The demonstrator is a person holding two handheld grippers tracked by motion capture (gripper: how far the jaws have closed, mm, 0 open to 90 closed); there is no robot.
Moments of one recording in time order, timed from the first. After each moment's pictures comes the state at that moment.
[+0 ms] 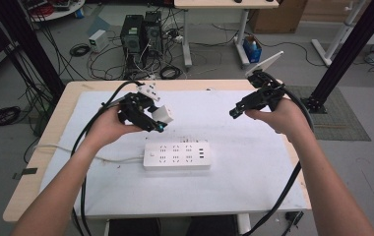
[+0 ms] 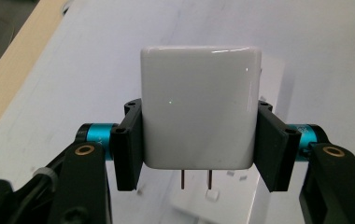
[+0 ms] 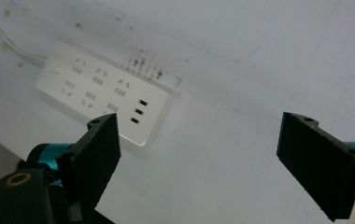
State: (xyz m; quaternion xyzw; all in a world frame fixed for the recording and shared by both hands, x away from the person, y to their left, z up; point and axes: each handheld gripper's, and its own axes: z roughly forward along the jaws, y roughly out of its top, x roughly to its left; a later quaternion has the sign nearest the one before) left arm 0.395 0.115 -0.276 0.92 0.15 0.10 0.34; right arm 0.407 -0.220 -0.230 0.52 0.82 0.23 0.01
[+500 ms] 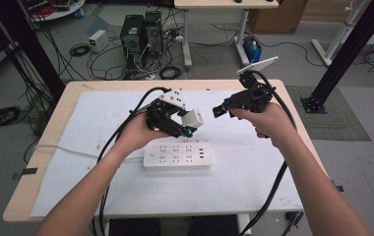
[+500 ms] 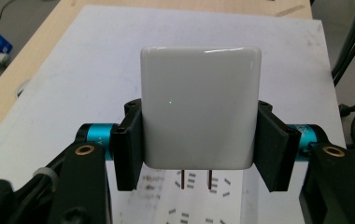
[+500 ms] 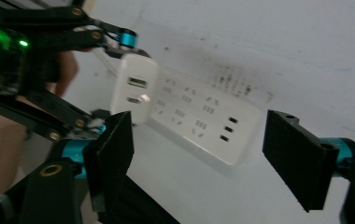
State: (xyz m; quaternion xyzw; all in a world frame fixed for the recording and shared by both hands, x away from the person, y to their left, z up) left arm 0.388 0.058 -0.286 0.89 0.09 0.09 0.43; right arm 0.399 -0.195 -0.233 0.52 0.78 0.34 -0.11
